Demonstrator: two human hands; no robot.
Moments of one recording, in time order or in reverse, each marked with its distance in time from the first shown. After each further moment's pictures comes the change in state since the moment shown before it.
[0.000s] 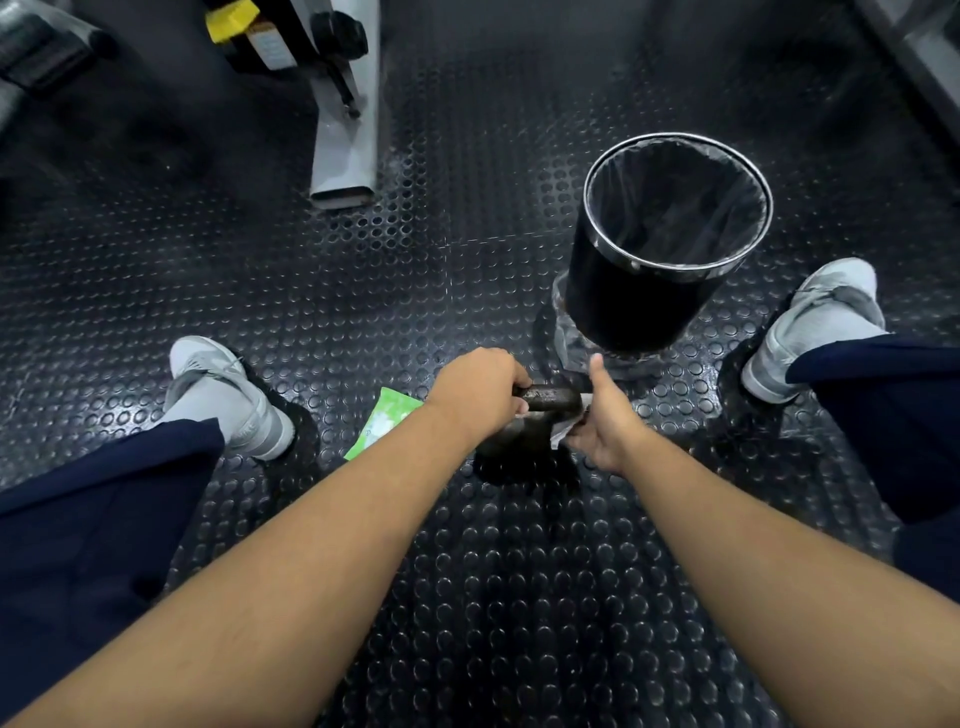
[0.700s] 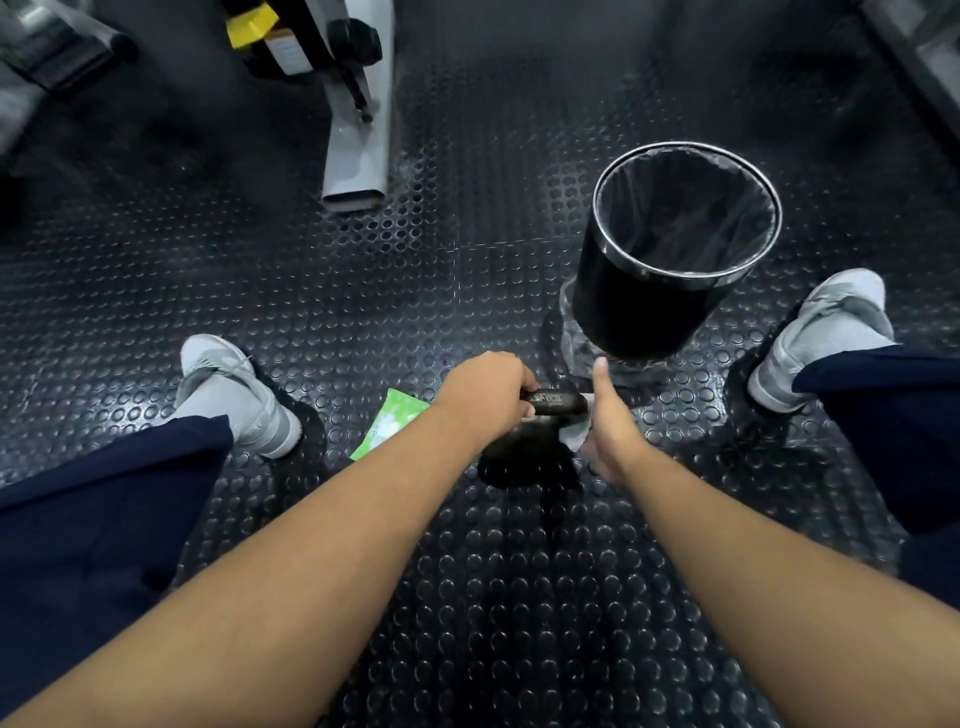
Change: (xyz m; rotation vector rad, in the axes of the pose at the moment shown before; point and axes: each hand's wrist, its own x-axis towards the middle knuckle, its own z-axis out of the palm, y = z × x) left_hand -0.002 0.002 -0.002 -0.030 -0.010 -0.003; right_hand 0.015 0.017 -0.004 -0.092 -0.005 -0.022
